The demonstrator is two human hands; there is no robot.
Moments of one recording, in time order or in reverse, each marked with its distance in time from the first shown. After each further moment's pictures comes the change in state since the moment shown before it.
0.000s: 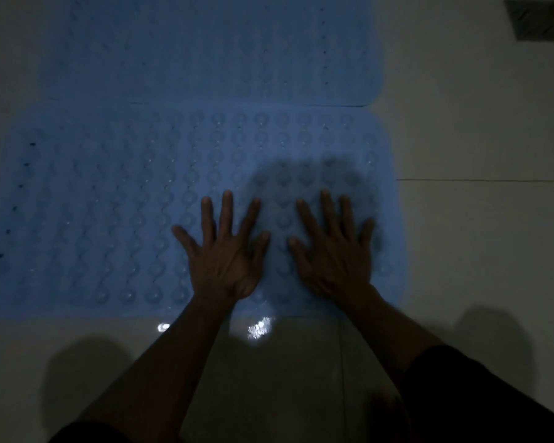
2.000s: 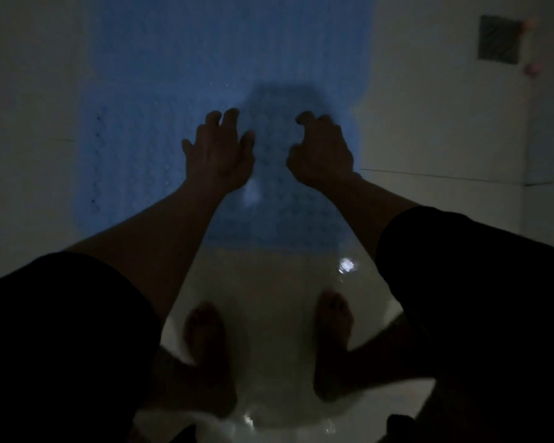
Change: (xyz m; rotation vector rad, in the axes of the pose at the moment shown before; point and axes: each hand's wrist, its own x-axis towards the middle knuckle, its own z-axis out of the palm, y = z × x) left_hand 0.021 0.036 -0.275 -0.283 -0.105 -0.164; right_hand 0.076 -0.090 -0.271 0.302 -0.256 0.126
